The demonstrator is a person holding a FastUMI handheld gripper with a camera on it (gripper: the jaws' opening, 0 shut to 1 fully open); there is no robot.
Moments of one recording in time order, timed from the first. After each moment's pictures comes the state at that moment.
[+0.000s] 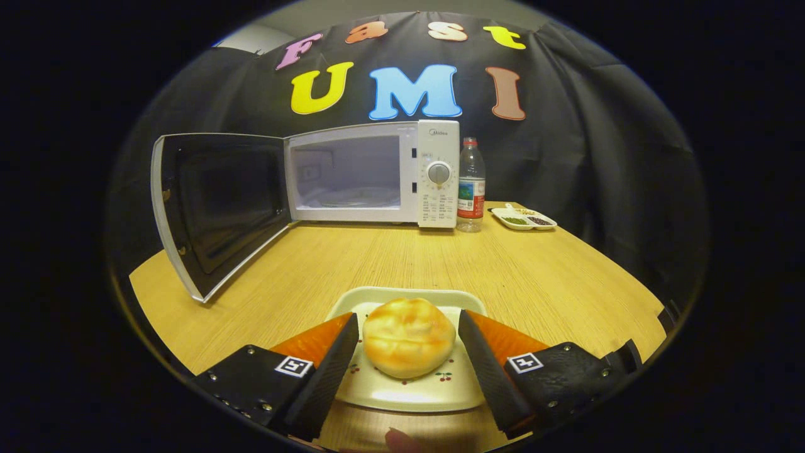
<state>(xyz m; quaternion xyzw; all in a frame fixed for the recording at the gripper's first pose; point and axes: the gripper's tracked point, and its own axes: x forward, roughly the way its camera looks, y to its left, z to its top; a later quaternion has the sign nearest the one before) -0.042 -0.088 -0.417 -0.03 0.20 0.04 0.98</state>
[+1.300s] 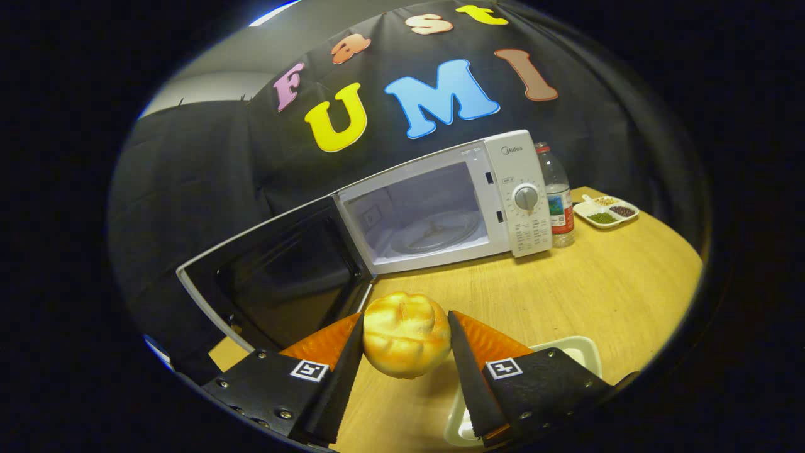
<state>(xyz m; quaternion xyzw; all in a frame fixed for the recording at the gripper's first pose) 0.006 0.044 -0.318 0.16 0.20 0.17 0.95</state>
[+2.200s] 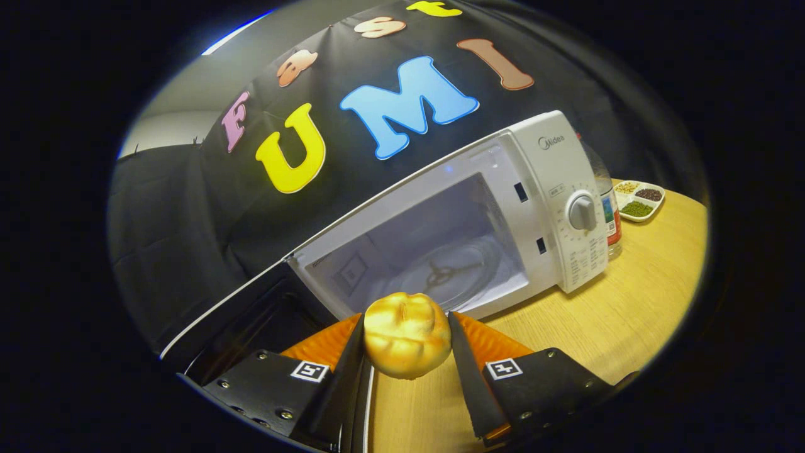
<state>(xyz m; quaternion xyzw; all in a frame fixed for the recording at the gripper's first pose) 0.163 0.094 -0.297 0.25 0.15 0.10 0.95</state>
